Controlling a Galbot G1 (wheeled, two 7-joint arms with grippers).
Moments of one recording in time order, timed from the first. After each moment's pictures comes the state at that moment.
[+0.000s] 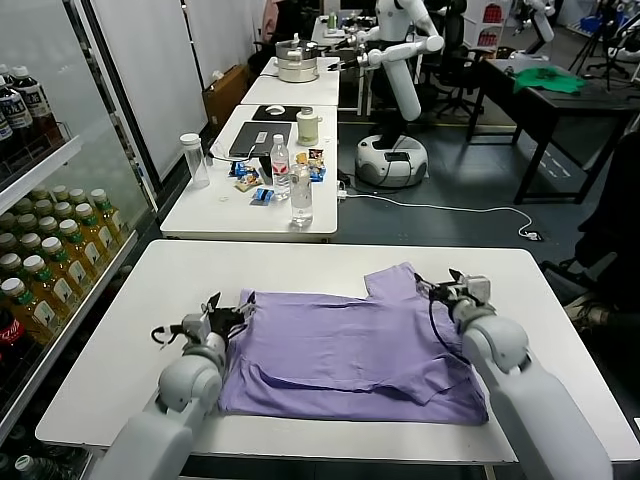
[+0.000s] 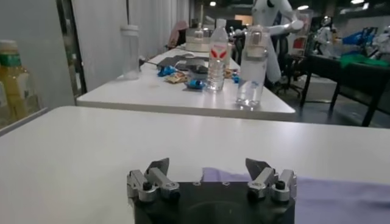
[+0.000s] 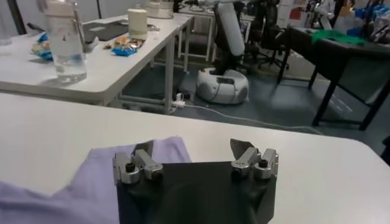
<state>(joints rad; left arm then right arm) 0.90 -1.15 -0.19 -1.61 -0.59 0.37 -0.32 -0.66 1.10 0.18 1.47 0.56 -0.57 0.16</state>
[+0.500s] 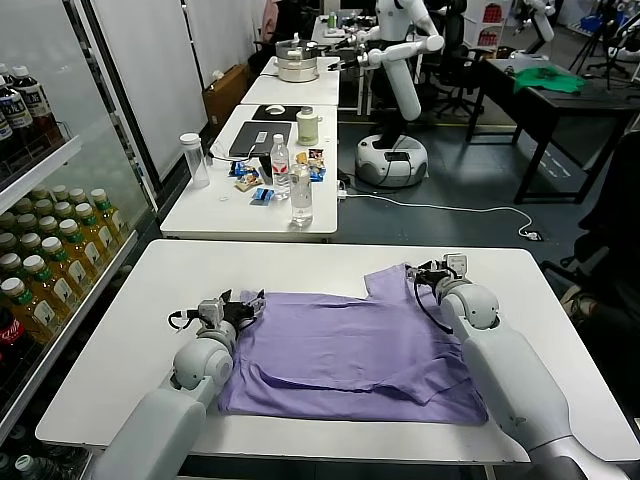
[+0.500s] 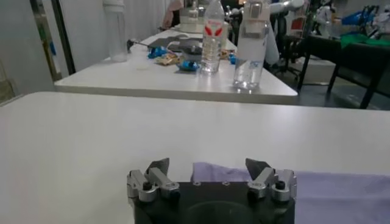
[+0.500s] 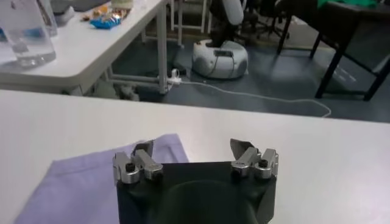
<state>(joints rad) 0.80 -1.16 -0.12 -1.49 -0.63 0.40 -0.32 -0.50 1.17 0.11 1.19 0.59 -0.58 0.15</state>
